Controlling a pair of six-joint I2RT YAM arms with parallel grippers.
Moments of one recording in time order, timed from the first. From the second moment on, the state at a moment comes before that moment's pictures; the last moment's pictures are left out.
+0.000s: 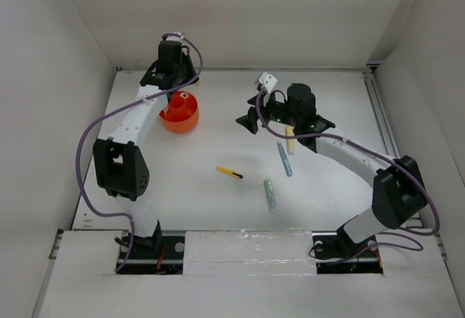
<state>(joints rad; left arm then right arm) -0.25 1.76 1.66 -0.43 0.00 -0.42 0.55 1.53 1.11 0.24 -0.50 -0.11</state>
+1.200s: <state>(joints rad) -0.25 1.95 1.68 -0.57 -0.18 -0.27 0.56 1.52 1.11 0.22 -0.53 -0.14</state>
